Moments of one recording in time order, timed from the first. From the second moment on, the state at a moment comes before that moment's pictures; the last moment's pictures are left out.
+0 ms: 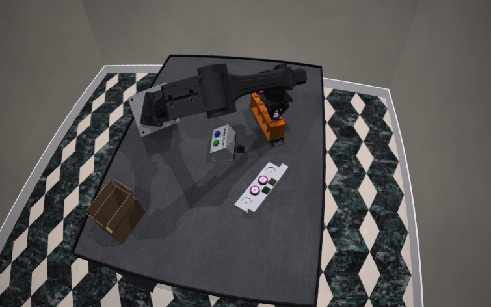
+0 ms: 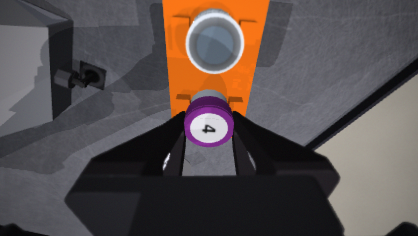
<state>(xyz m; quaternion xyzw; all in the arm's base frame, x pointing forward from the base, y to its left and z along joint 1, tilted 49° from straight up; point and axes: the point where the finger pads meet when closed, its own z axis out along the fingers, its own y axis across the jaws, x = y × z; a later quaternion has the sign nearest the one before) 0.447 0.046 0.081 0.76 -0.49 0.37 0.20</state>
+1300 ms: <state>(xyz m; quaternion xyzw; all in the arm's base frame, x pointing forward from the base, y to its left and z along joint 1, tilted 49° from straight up) 0.449 0.048 0.080 0.51 -0.76 0.41 0.03</state>
